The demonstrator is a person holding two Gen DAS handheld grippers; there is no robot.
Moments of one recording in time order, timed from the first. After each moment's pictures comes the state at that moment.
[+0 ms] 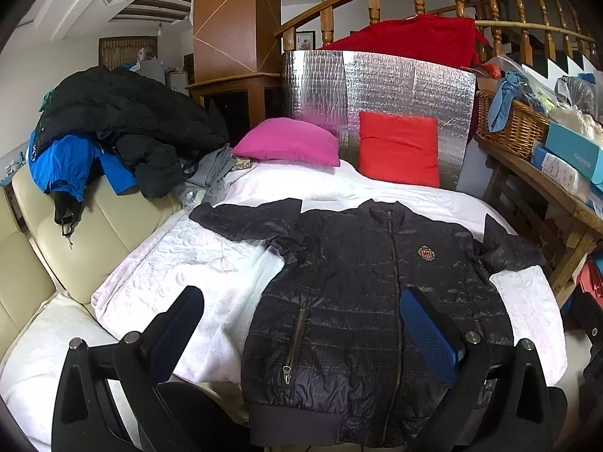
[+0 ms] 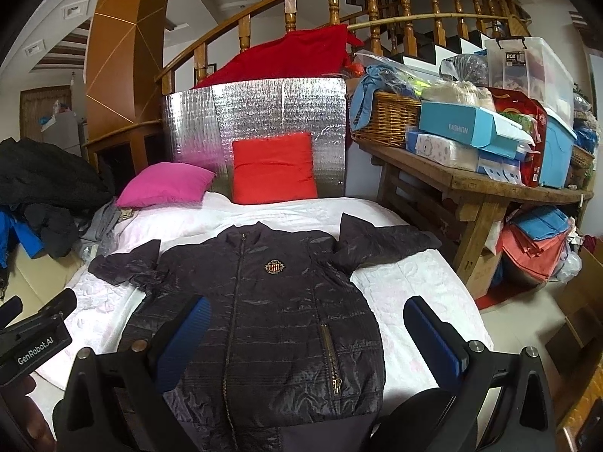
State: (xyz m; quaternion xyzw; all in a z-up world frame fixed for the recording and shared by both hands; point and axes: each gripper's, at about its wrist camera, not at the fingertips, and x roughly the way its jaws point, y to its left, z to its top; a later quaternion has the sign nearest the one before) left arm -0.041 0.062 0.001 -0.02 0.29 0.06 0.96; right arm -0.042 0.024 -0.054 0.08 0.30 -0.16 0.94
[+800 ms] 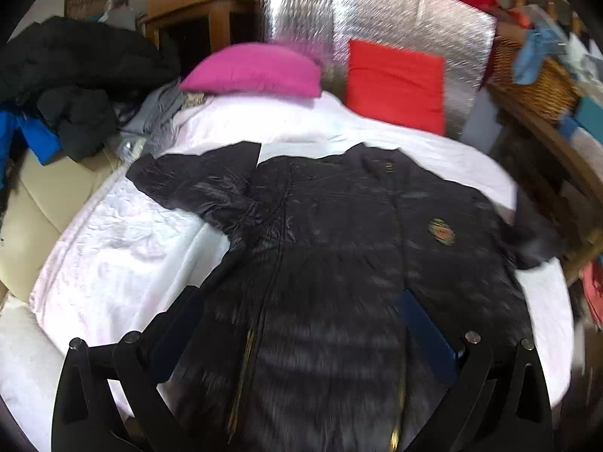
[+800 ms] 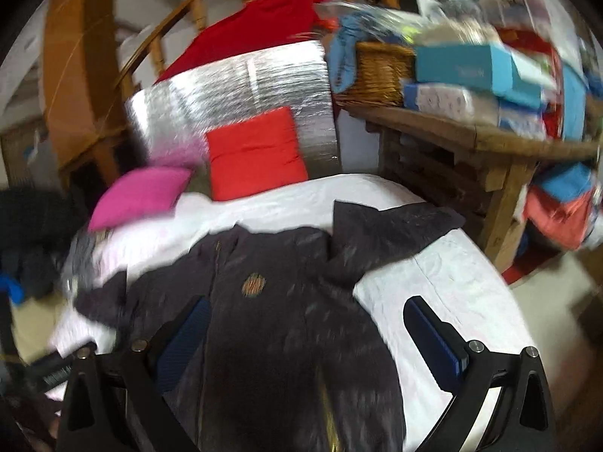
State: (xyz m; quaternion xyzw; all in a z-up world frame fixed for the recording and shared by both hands) left arm 0.149 0.041 -0.089 -0.04 0.41 0.03 0.91; right arm 0.087 -0.094 -0.124 0.19 0.32 -0.16 0.92
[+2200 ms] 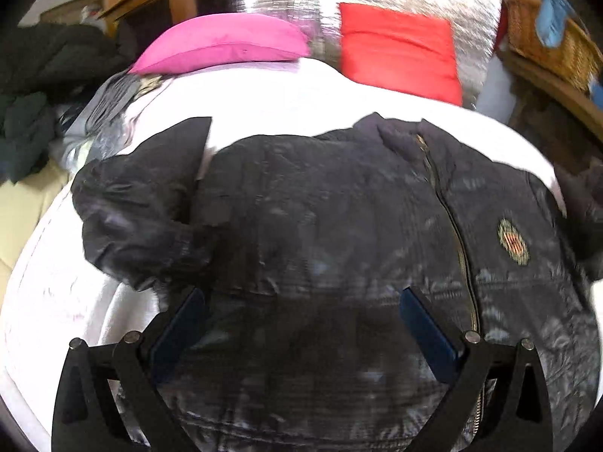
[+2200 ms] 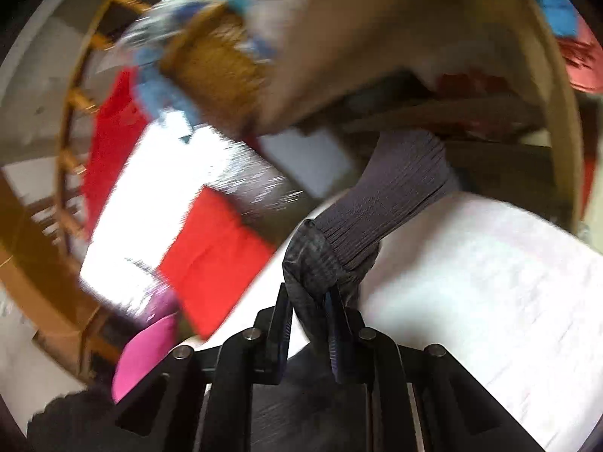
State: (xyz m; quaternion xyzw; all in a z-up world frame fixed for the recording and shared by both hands) left arm 0.262 0.046 -0.177 -0.02 0.43 0.02 0.90; right arm 0.261 -0.359 -0.268 0.47 0.19 -0.15 0.85
